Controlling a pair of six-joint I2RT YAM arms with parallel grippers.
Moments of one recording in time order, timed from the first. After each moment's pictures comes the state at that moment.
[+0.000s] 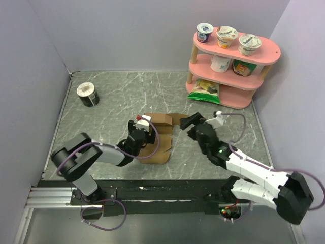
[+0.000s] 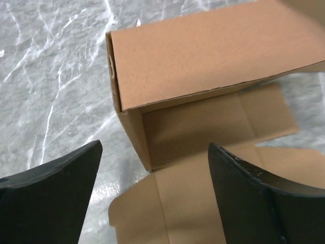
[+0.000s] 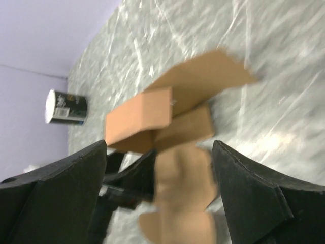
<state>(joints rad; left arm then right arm) -0.82 1.63 0.48 0.81 -0.52 -0.15 0.80 1.01 0.58 -0.01 0.61 1.13</state>
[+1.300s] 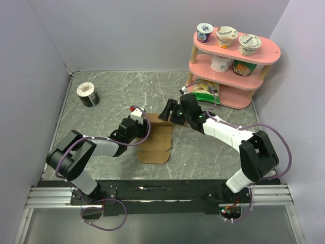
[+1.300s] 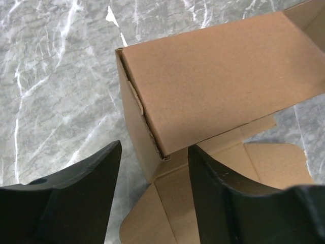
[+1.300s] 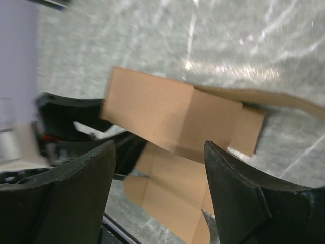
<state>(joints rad) -0.59 1.59 0.54 0.66 -0.07 -0.23 0.57 1.54 1.03 -0.08 -0.13 0.73</state>
